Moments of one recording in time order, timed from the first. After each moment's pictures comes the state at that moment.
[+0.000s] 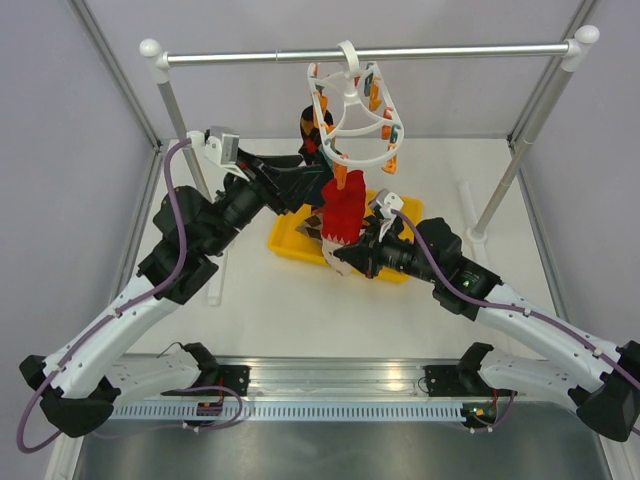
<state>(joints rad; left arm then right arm) -0.79 1.00 1.22 0.08 -0.04 -0.39 0.82 0.99 0.81 0.03 -0.27 0.26</state>
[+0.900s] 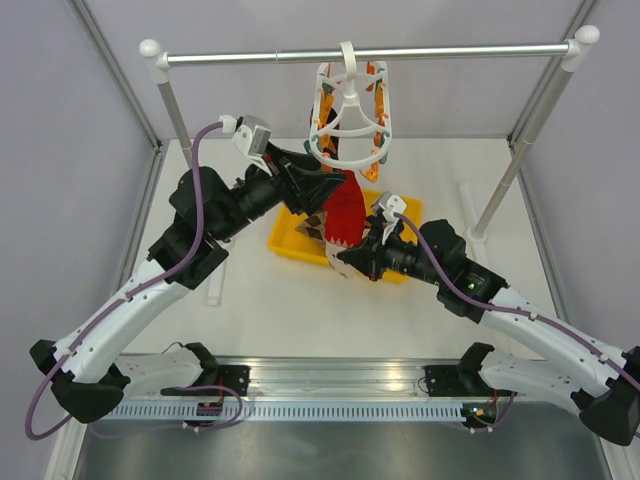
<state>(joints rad) -0.79 1.10 1.33 0.00 0.17 -0.34 0.82 0.96 0.81 -0.01 -0.27 0.25</state>
